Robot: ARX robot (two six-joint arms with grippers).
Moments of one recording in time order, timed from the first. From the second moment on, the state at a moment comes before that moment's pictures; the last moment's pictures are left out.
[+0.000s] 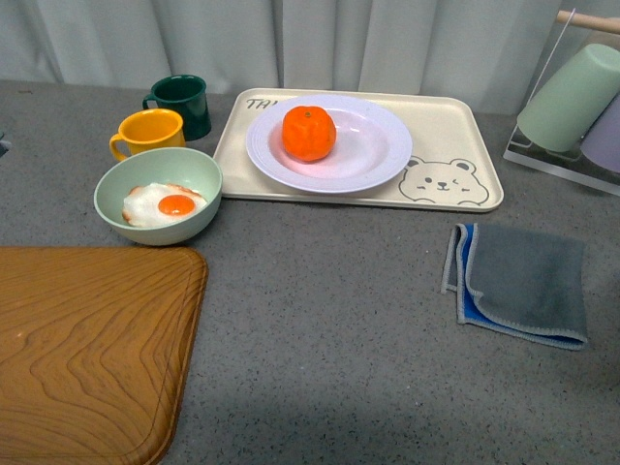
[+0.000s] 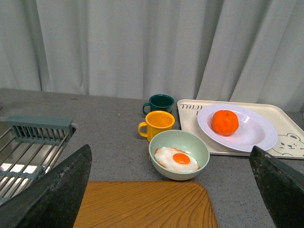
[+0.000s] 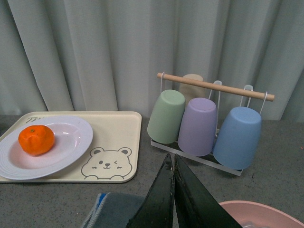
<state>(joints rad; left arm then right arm) 0.00 0.00 0.02 0.00 0.00 0.00 0.00 0.98 0.06 0.91 0.00 0.00</state>
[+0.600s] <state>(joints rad) 0.00 0.00 0.02 0.00 0.00 0.00 0.00 0.55 0.01 0.54 0.00 0.00</state>
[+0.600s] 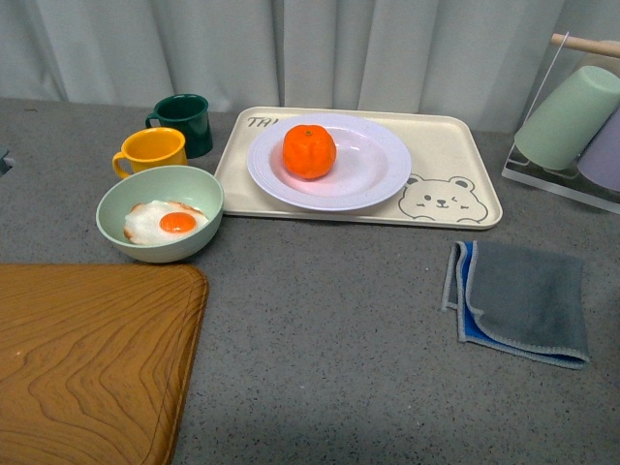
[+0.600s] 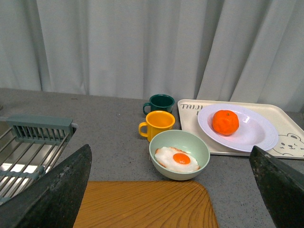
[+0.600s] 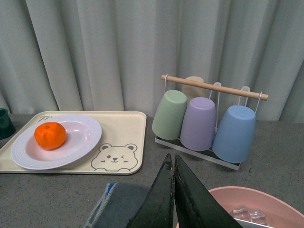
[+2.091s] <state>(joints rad) 0.00 0.00 0.02 0.00 0.00 0.00 0.00 0.00 0.01 0.00 0.00 0.00</state>
